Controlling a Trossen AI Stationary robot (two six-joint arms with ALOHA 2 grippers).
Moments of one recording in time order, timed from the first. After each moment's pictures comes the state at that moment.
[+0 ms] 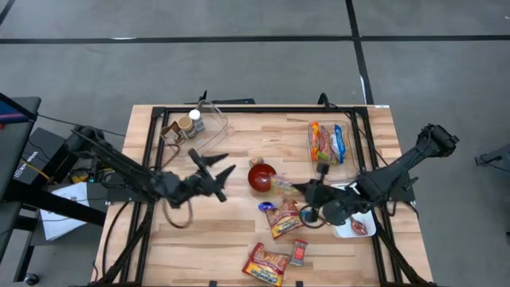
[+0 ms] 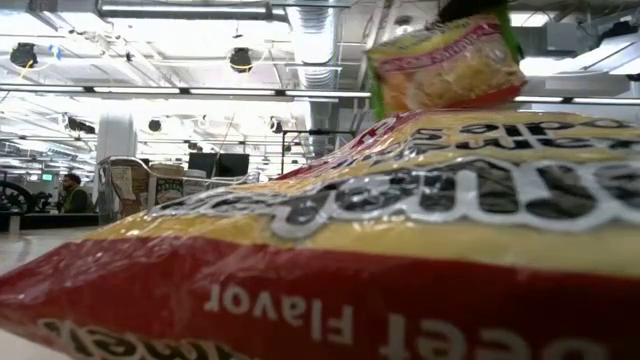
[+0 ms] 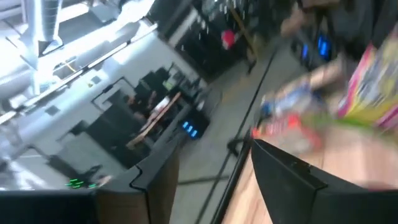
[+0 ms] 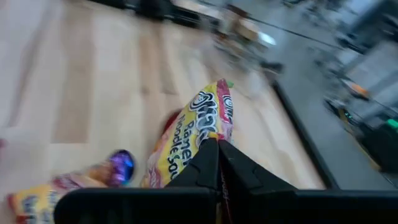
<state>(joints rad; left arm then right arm) -0.47 1.24 0.68 0.72 -1.09 0.85 0.58 1.29 1.01 -0.51 0.90 0.24</state>
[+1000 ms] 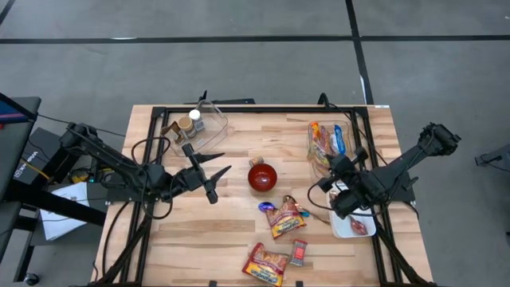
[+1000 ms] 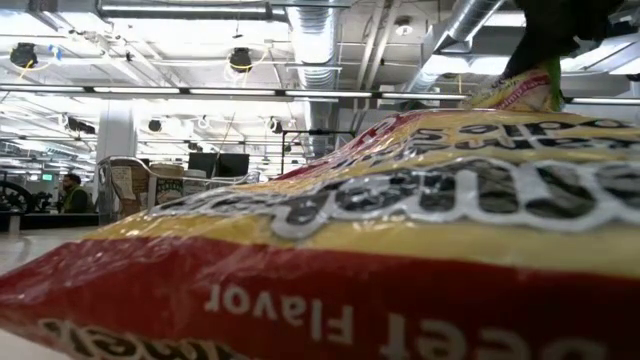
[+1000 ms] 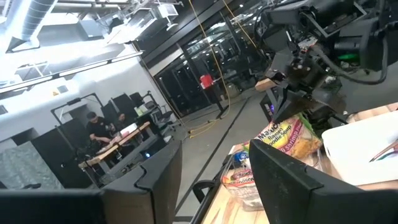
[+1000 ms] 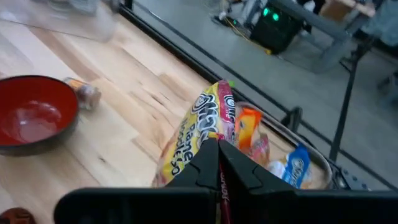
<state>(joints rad) -0.47 1.13 0.68 0.71 -0.92 0.70 0.57 1.26 1.01 -1.44 1.10 1.40</state>
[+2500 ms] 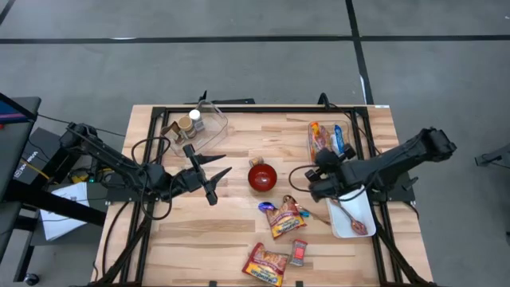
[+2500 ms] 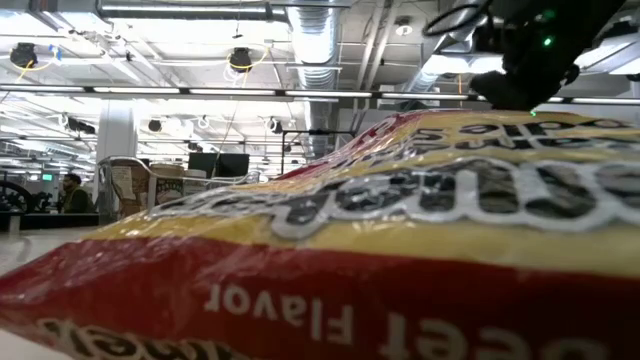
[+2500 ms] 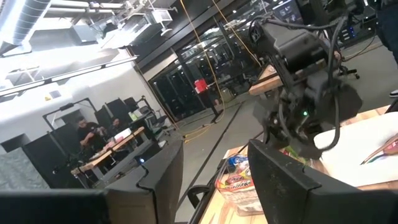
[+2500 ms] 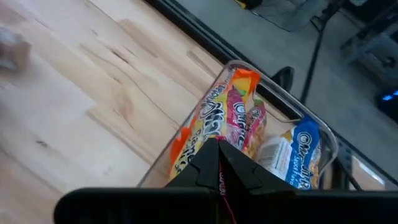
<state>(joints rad) -0.47 1.13 0.68 0.71 -0.88 0.70 0.29 1.37 0.91 -1.17 0.98 1.15</state>
